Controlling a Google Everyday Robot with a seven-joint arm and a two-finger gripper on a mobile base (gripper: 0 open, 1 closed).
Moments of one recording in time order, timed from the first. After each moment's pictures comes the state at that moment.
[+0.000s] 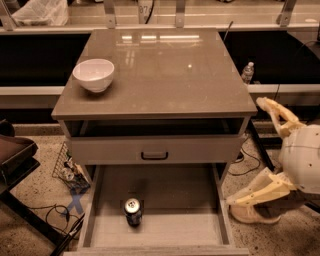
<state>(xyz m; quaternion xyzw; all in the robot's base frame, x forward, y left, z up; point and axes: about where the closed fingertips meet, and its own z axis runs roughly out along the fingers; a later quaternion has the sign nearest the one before) 0.385 -0.157 0.910 -0.55 0.66 0.07 0.50</state>
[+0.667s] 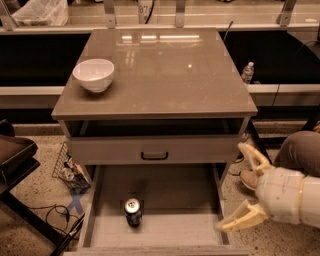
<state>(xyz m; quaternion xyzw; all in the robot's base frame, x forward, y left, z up) 0.383 -0.157 0.786 -0.52 0.69 0.16 0.48</state>
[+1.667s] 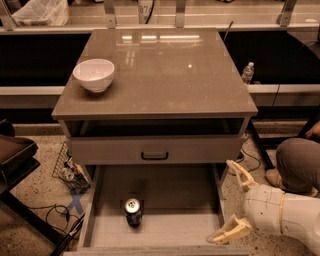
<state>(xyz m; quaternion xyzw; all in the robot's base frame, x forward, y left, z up) 0.379 -0.143 0.723 -0.53 0.68 0.18 0.48</state>
